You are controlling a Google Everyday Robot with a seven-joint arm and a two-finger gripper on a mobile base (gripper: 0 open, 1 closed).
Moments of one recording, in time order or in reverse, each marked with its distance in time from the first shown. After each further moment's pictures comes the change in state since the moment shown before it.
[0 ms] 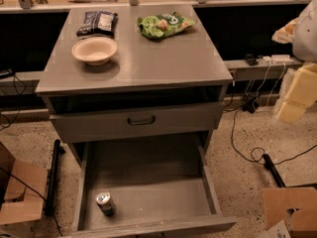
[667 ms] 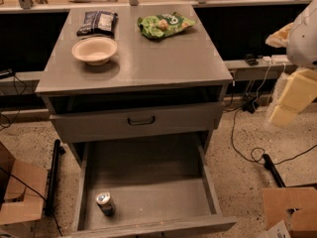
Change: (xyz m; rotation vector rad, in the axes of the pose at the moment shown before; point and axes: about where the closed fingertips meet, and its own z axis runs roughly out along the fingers) arm -0.010 0.005 0.008 -0.009 -0.051 -0.005
